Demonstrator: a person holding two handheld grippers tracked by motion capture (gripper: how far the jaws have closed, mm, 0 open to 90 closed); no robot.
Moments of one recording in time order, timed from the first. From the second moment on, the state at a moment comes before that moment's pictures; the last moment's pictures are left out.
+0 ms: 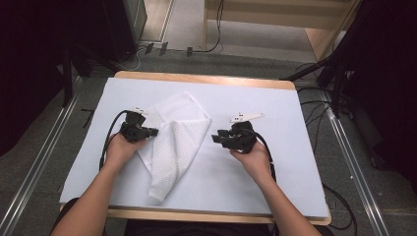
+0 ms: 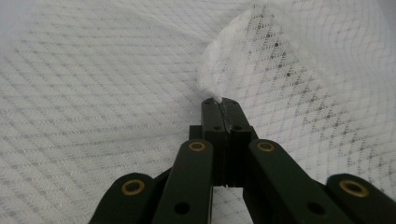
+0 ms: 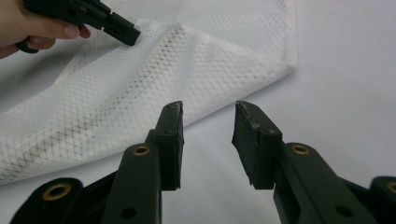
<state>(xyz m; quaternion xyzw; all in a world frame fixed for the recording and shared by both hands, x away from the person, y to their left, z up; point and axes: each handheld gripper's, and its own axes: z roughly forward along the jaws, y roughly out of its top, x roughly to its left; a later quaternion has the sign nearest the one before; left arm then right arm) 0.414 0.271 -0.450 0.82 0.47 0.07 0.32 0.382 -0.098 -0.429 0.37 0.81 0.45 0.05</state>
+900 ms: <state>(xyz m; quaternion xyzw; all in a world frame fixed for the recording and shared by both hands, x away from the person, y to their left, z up) 0.386 0.209 -0.392 0.84 0.38 0.05 0.39 0.393 -0.128 -0.425 0.40 0.79 0.45 0.08</state>
